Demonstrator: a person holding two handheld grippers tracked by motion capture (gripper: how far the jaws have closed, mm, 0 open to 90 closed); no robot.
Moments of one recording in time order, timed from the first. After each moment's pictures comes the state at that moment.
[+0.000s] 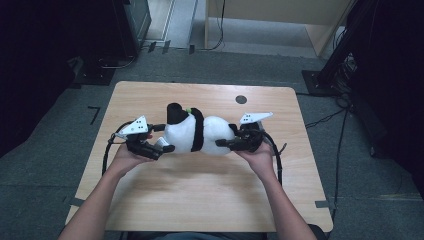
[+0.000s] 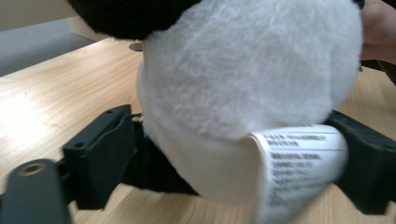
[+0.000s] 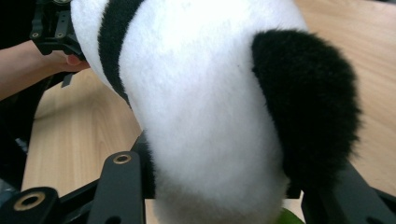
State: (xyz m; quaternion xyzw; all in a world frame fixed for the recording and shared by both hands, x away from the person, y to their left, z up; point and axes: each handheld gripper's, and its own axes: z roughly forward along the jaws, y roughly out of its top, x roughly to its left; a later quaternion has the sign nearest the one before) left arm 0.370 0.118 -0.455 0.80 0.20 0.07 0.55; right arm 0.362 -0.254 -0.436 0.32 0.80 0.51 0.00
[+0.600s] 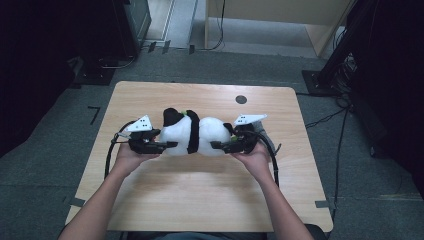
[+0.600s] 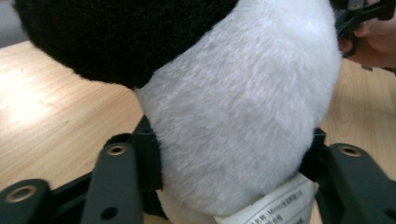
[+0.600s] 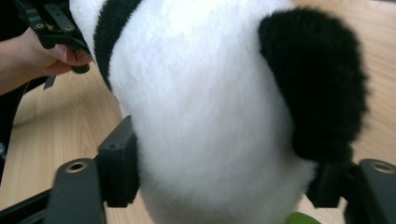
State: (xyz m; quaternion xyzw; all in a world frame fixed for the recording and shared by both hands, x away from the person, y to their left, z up) left arm 0.371 0.113 -0.450 0.81 0.24 0.04 0.53; right arm 0.363 -0.242 -0.444 0.33 0.80 0.50 0.02
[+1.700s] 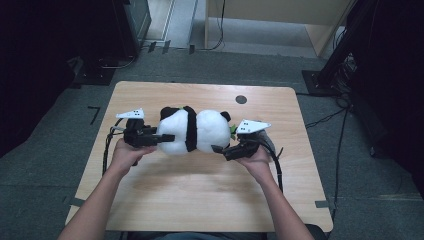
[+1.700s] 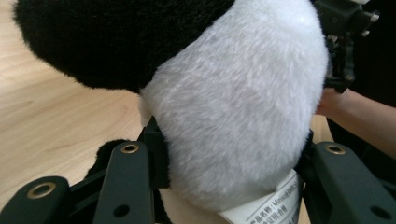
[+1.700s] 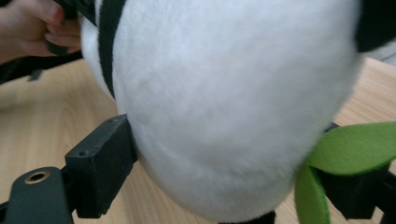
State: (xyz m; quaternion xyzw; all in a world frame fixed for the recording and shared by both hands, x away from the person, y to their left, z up) left arm 0.383 0.123 -0.435 0.77 0.31 -0.07 0.55; right arm 0.349 -0.244 -0.452 0.27 0.79 0.53 0.10
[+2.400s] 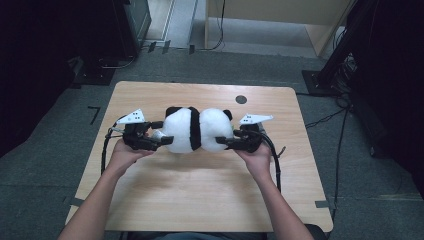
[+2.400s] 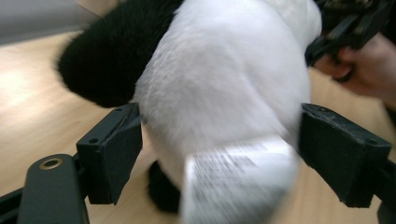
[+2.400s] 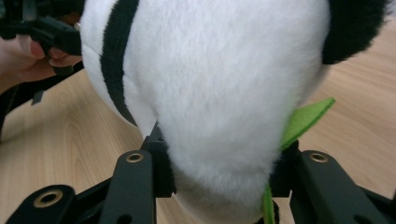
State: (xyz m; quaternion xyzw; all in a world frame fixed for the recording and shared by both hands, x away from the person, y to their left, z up) left arm 0.378 0.128 -0.438 0.80 0.26 0.04 0.54; right arm 0.359 -0.253 -0.441 0.36 0.78 0.51 0.04
